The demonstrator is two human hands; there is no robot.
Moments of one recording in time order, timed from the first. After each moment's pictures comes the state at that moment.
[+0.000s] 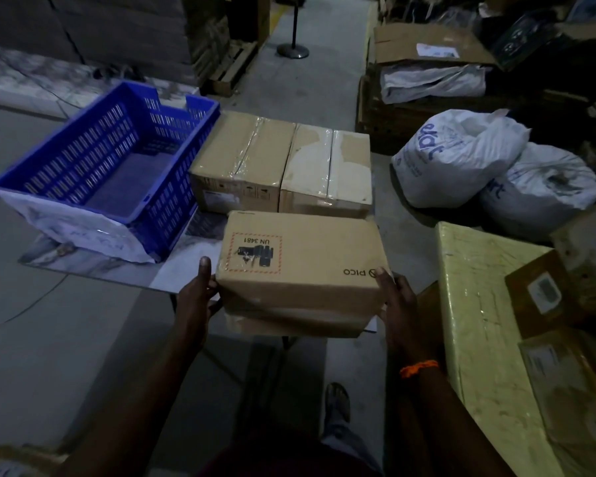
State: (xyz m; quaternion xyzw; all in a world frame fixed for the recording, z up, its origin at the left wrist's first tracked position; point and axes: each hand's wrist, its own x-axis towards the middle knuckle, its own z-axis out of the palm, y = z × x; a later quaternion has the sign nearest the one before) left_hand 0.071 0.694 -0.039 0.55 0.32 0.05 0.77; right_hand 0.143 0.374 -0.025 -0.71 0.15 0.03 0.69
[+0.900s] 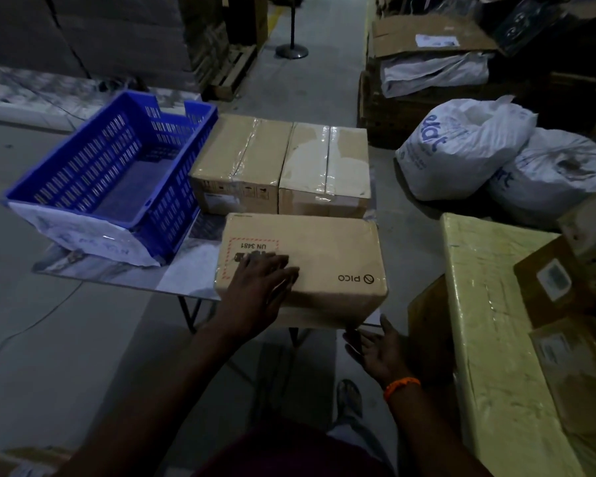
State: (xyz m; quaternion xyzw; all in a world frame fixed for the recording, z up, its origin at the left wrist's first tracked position) left_hand 0.089 0.640 -0.017 0.95 -0.14 0.12 0.24; right_hand 0.109 0.353 -0.129 -0.40 0.43 0.26 0.76
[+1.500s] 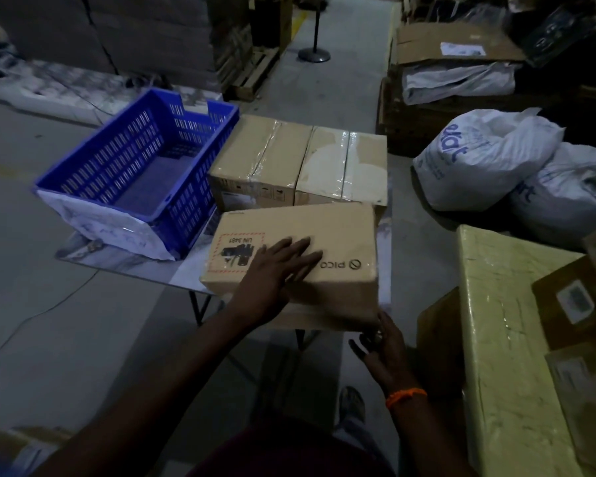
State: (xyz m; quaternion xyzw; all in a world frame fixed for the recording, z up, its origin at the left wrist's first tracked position) left_hand 0.098 0.641 0.019 0.94 -0.13 0.02 0.31; right_hand 0.108 0.375 -0.096 -0.49 0.31 0.21 0.79
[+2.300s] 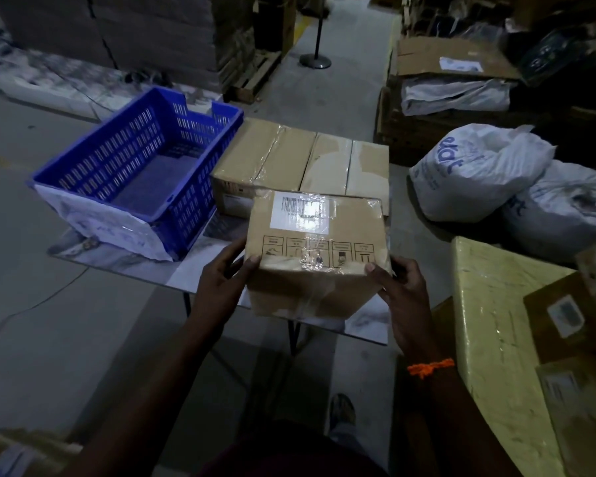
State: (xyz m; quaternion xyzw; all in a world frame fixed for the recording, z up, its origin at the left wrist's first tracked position) left_hand 0.069 0.679 0.026 0.70 0.16 0.10 0.69; right_hand 0.155 0.397 0.016 -0.71 0.04 0.04 0.71
